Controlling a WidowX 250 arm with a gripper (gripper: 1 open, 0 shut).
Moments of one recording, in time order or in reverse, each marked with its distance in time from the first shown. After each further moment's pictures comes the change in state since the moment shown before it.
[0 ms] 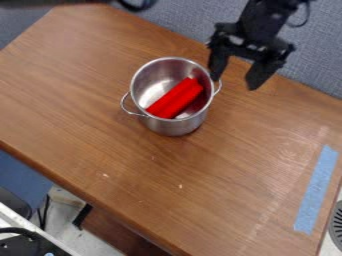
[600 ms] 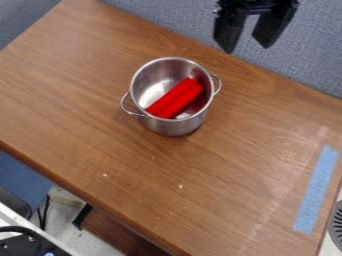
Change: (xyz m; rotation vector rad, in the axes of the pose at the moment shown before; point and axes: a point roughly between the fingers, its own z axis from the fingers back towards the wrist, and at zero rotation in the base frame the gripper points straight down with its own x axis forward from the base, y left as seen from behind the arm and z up) arm -0.034 0.011 0.071 -0.090 0.031 0.455
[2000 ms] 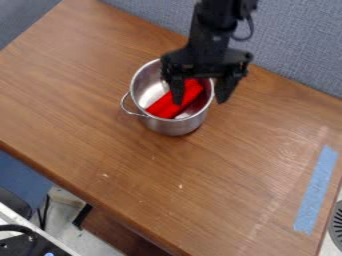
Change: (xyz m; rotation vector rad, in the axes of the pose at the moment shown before) arm 0.015 0.018 -0.091 -0.167 -0.047 -0.296
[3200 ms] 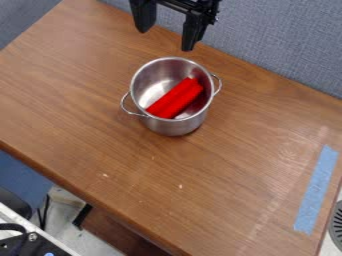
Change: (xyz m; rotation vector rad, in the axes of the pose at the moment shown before) arm 0.027 0.043 0.082 -0.054 -0.021 -0.729
